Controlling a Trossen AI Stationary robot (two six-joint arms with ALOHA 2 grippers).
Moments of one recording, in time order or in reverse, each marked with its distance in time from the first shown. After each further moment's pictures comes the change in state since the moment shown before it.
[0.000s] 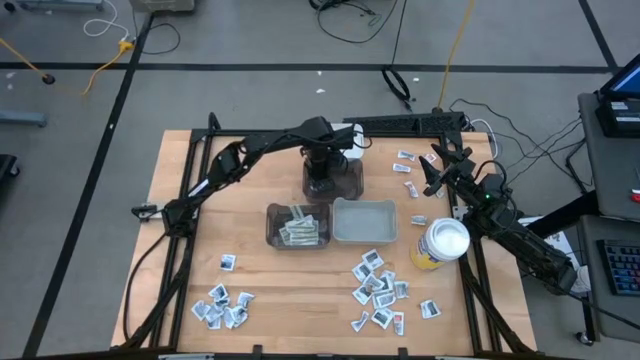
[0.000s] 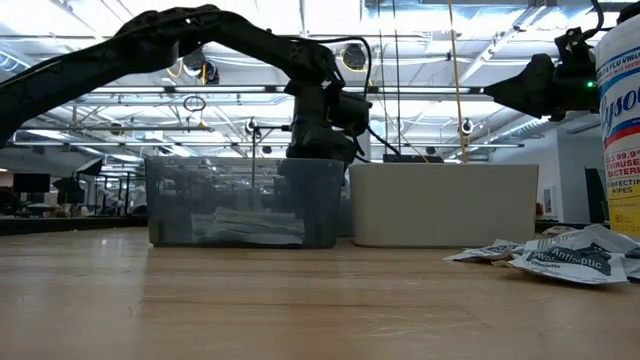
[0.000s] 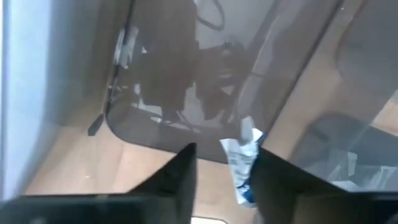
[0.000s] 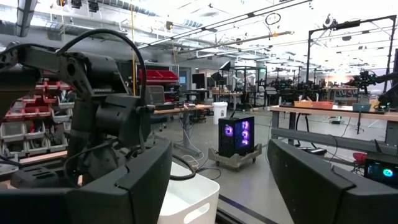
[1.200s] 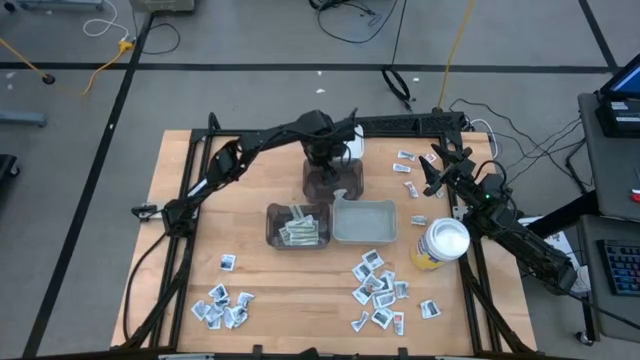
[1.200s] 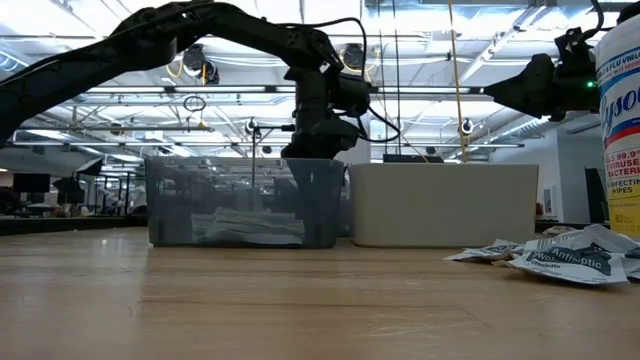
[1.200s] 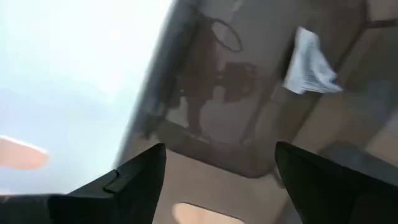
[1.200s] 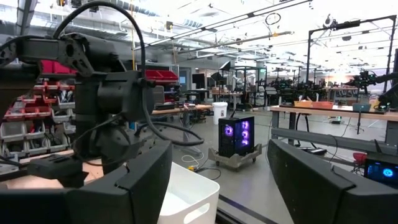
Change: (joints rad) left arm 0.005 -0.021 0.076 0.018 -0.103 -0.060; right arm 0.000 0.000 0.000 0.000 0.000 0.000
